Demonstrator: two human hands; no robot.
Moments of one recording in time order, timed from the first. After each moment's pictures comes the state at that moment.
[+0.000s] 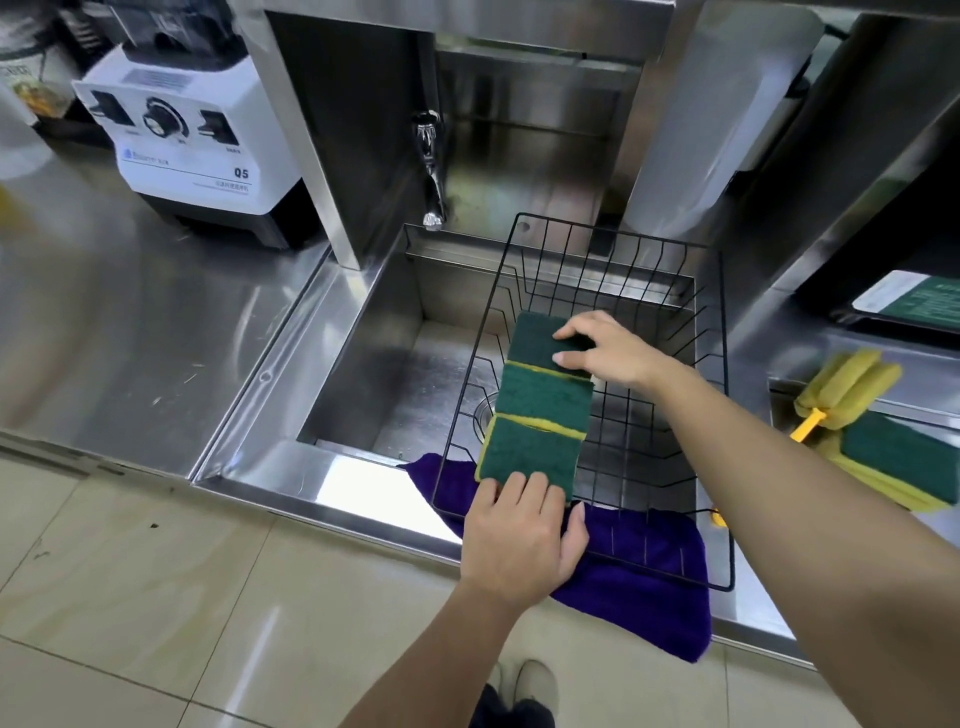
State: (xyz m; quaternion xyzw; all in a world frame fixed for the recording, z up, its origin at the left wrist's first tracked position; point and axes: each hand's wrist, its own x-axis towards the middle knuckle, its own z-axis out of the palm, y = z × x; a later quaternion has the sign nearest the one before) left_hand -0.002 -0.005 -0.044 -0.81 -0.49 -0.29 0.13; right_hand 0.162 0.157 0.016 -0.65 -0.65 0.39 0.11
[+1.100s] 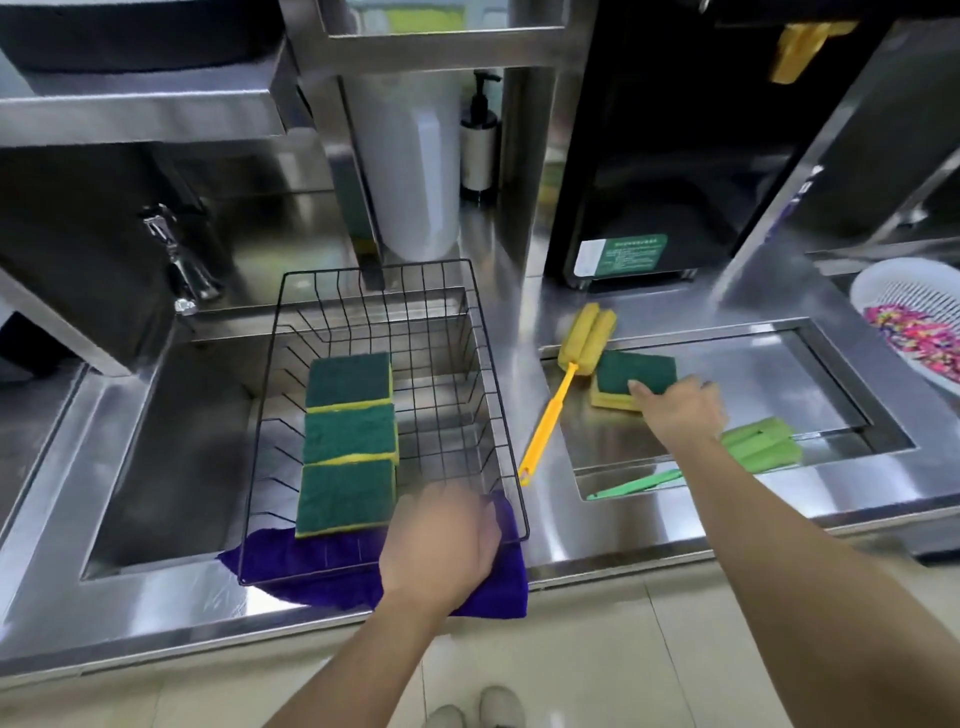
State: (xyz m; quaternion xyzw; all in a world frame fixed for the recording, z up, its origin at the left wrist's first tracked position) left_hand 0.075 -0.017 -0.034 -0.89 -0.38 -0.23 0.12; right_hand 0.363 -0.021 0.008 -0.96 -0.19 0.14 0.17
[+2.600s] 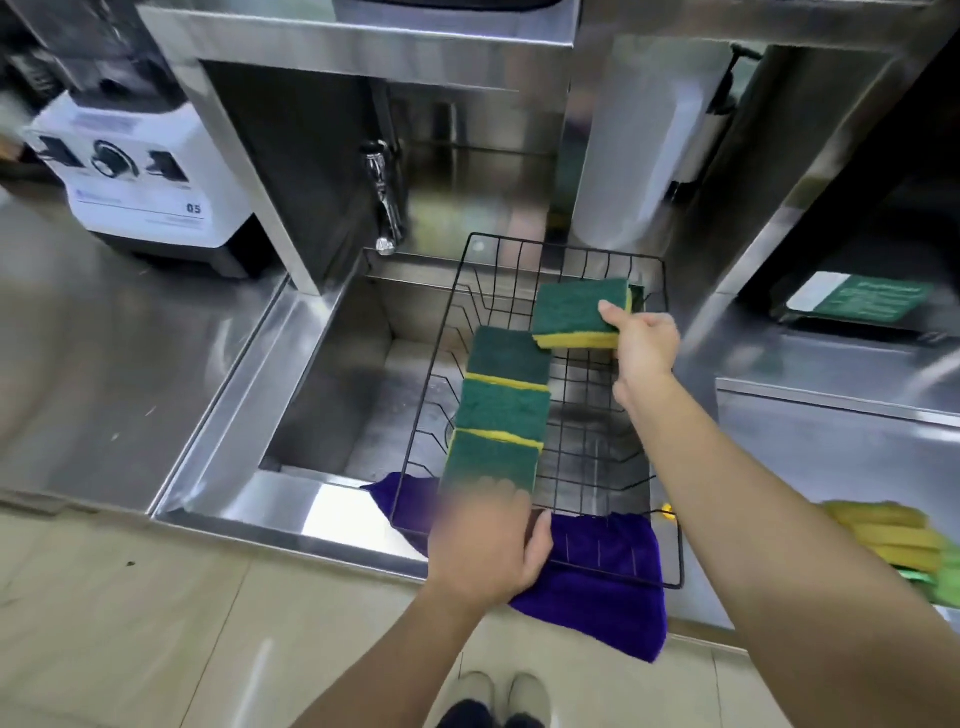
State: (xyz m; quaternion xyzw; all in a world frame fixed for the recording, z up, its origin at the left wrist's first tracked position) left_hand 0.002 0.003 -0.039 -0.84 -0.45 -0.28 0.13; right_hand 0.194 0.145 0.029 -0.70 -0.13 0.40 0.58
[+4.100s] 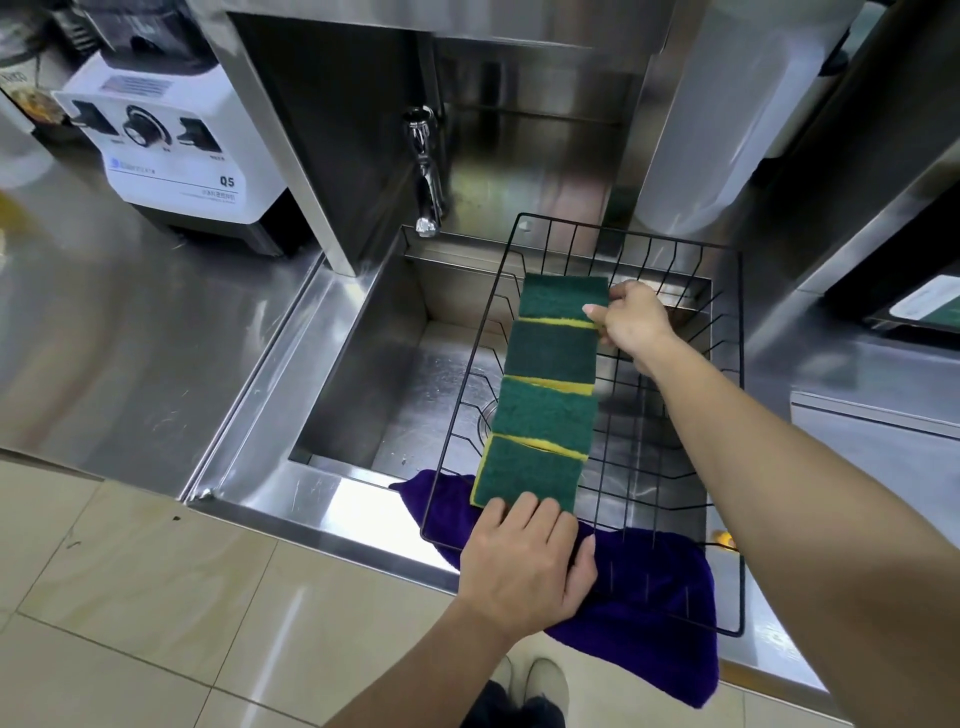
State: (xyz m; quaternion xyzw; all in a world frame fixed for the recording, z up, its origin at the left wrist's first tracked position) left_hand 0.002 0.002 -0.037 -0.84 -0.45 -0.28 0.11; right_hand 0.176 0.209 0.002 -0.76 -0.43 0.41 0.28
